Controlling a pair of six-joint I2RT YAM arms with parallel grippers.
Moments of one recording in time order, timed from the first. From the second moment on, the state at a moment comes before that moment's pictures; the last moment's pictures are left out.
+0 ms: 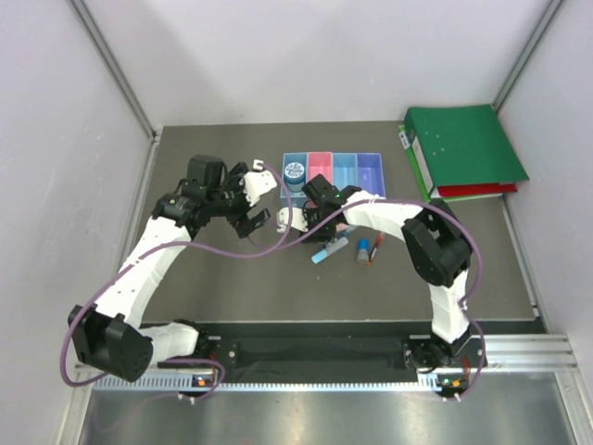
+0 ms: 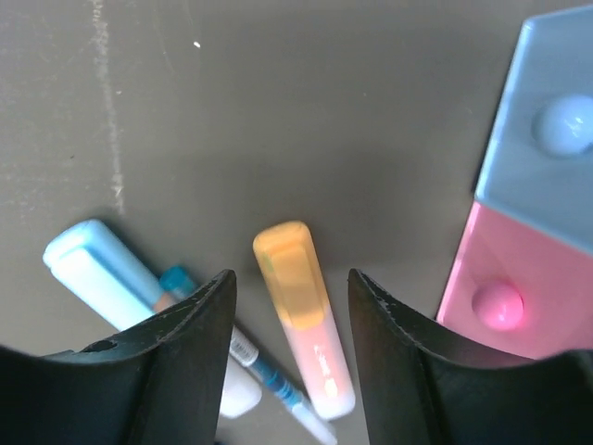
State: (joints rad) left arm -0.32 1.22 1.16 -0.66 0.43 0.70; right arm 0.75 1.97 1.40 -0.55 -0.16 -0.95
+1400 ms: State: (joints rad) left arm -0.28 1.04 0.95 -0.14 0.10 0.57; right arm 0.60 1.82 1.48 -0.59 -0.18 -0.81
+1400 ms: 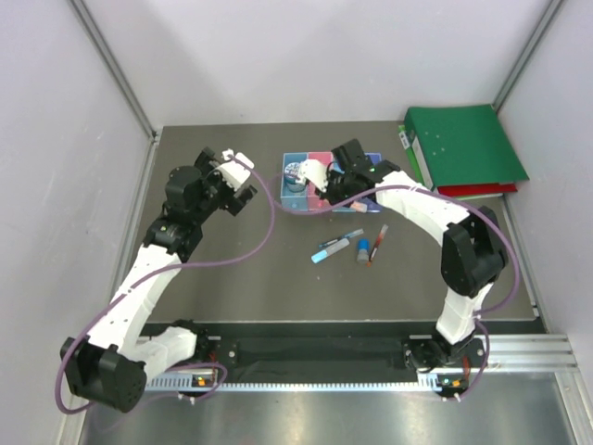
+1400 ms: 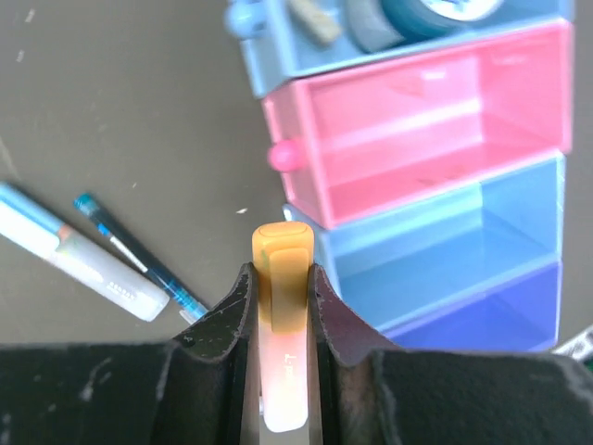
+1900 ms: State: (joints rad) left arm -0.29 1.28 1.11 -0.50 0.62 0.79; right arm 0.43 1.85 1.74 -0.45 -0.01 -0.23
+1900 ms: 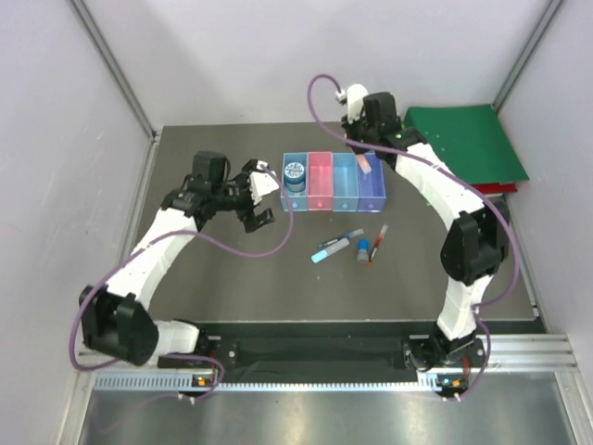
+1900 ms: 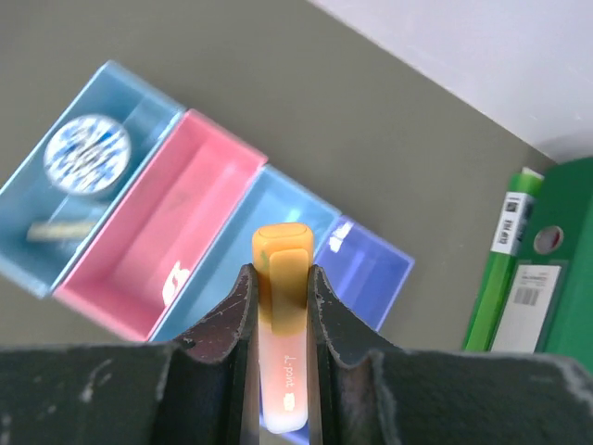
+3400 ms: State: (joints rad) left arm -0.64 1.79 1.22 -0.52 0.79 0.86; right arm 0.27 2.10 1.72 -0.40 -0.05 -0.06
